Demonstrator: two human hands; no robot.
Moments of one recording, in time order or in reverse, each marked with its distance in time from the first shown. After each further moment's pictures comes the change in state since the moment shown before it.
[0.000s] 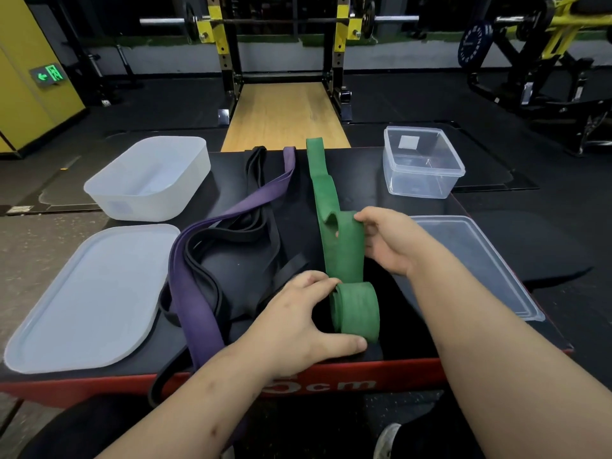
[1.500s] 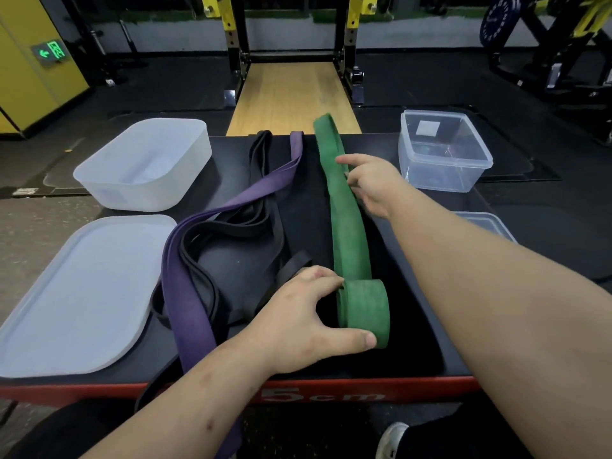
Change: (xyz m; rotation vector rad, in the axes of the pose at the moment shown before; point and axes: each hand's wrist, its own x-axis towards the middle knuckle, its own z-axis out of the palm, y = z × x) left_hand 0.025 -0.006 -0.004 -0.090 -0.069 -0.032; right_hand 0.099 -0.035 0.018 -0.386 0.159 -0.100
